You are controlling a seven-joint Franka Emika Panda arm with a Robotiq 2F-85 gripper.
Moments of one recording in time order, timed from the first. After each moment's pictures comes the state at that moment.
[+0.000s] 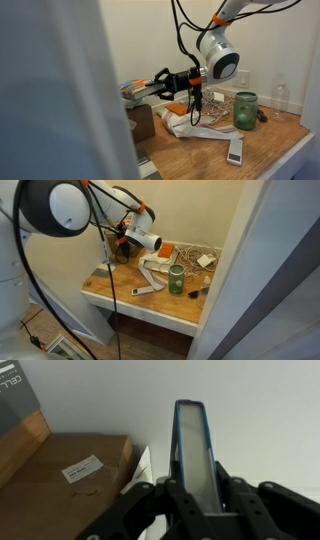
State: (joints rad) arm 0.08 0.54 0.03 -1.86 1.71 1.85 -0.81
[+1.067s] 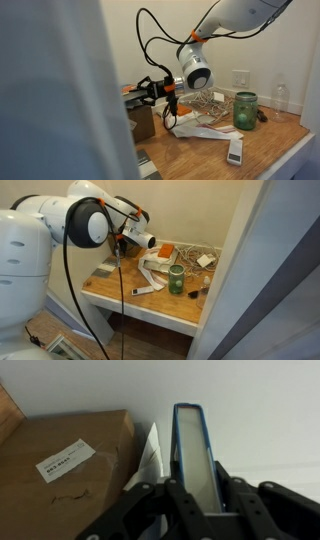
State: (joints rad) arm 0.14 0.77 0.09 -1.56 1.80 1.99 -0.70
